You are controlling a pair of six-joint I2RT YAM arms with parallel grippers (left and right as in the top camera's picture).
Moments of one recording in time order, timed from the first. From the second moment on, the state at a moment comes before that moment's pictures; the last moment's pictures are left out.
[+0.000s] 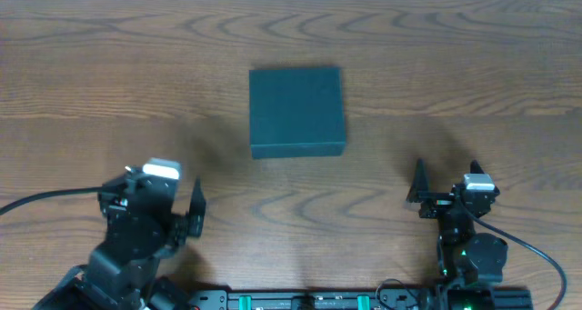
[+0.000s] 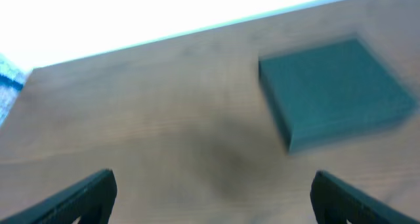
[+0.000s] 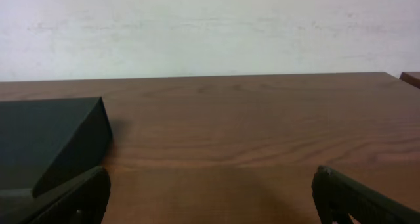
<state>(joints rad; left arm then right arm) -0.62 0.53 0.95 -0.95 -0.48 -0.11 -0.02 0.01 0.01 -0.07 0.01 0.04</state>
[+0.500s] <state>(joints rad) -0.25 0.25 0.49 -0.06 -0.16 -0.01 -0.02 0.01 0.01 -0.07 0.01 0.04</state>
